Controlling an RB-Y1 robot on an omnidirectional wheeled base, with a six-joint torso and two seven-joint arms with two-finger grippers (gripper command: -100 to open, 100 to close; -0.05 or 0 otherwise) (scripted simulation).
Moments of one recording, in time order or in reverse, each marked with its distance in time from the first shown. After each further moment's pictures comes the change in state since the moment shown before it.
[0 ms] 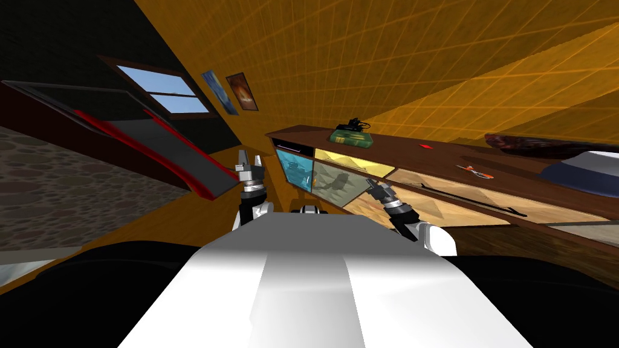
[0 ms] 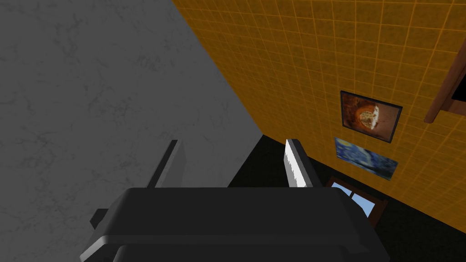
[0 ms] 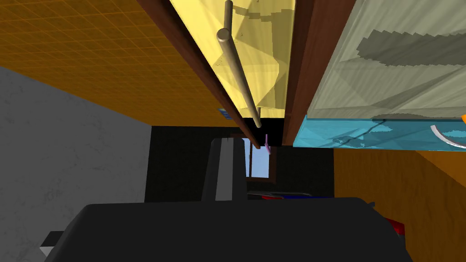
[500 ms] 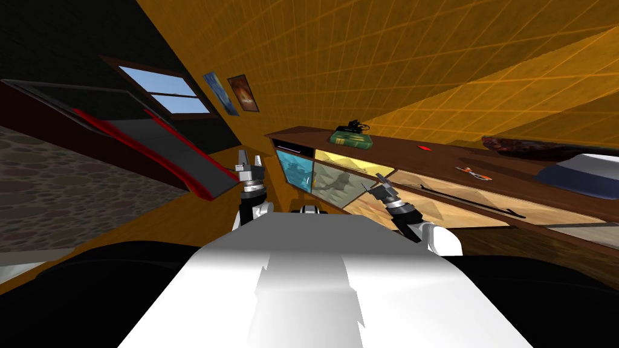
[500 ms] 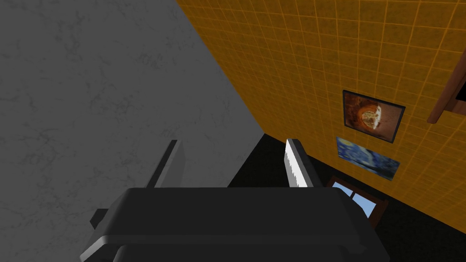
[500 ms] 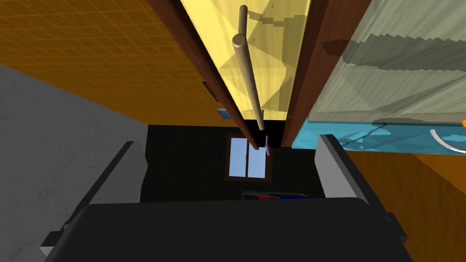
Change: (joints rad) left arm 0.001 0.000 0.000 0.000 0.000 0.000 0.000; right arm 0.006 -0.019 -0.009 -0.013 0.007 0.006 -0.023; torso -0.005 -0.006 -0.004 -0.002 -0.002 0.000
